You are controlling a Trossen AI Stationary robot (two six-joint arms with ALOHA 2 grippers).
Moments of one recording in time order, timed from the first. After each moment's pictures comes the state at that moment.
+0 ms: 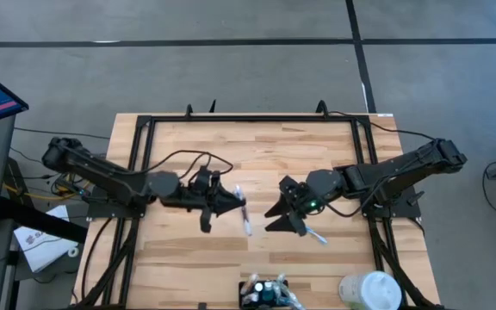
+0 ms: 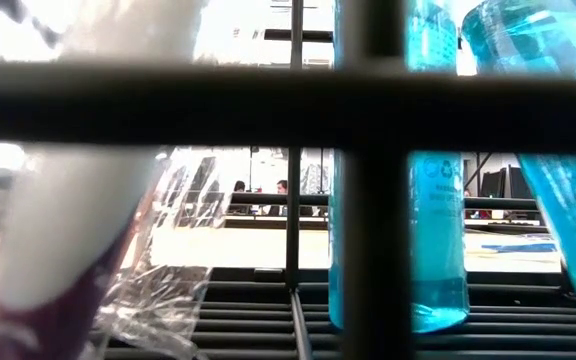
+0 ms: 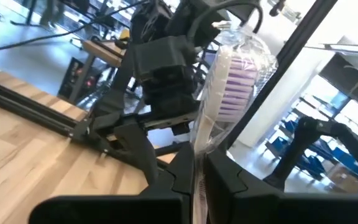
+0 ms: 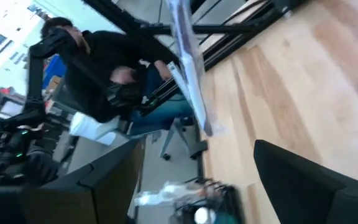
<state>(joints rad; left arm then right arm) -0.33 1.28 0.92 0.40 -0.29 -0.53 0.29 1.35 1.10 -0.11 -0.12 0.83</state>
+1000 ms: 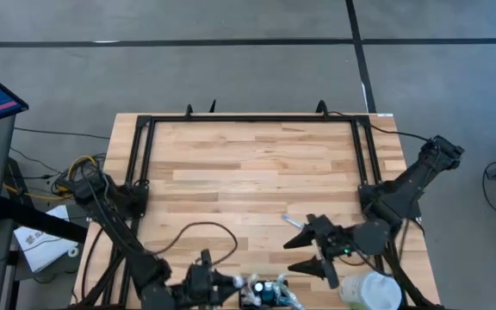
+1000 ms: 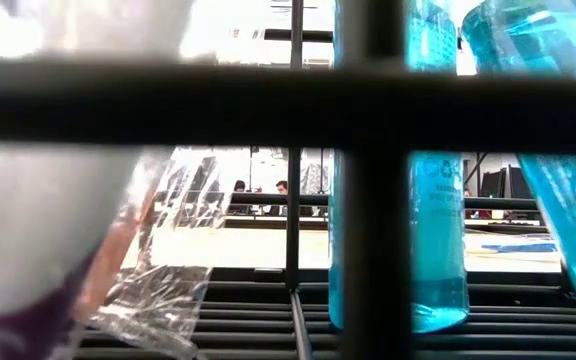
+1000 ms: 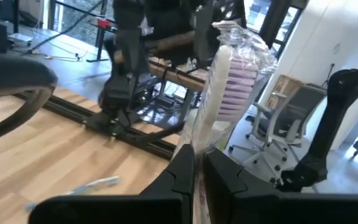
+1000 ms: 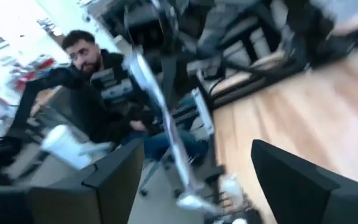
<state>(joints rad) -0.89 1.84 1.42 0.40 -1.13 -0.38 0.76 1.35 1.16 -0.05 0.49 0.72</state>
